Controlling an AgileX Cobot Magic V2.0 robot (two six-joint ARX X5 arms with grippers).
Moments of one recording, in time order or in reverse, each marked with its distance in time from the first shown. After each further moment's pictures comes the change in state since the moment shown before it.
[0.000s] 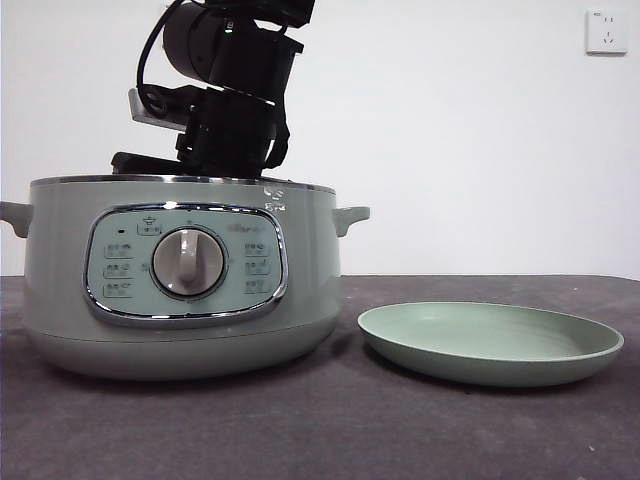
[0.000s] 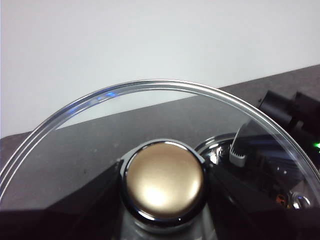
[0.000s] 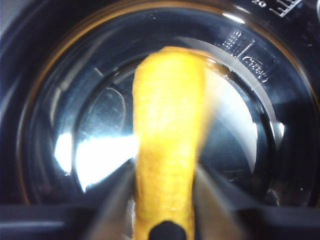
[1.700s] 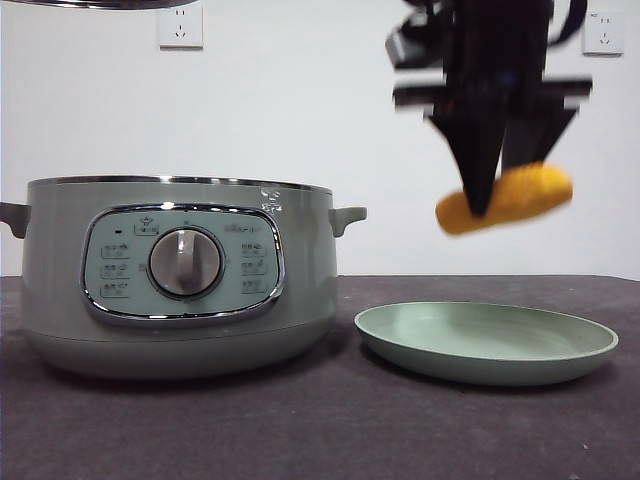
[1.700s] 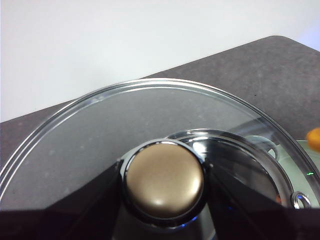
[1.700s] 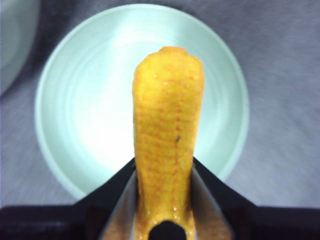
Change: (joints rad) left arm 0.000 0.303 0.000 0.207 0.188 0.000; right arm -0.270 -0.562 -0.589 -0.156 0.232 0.195
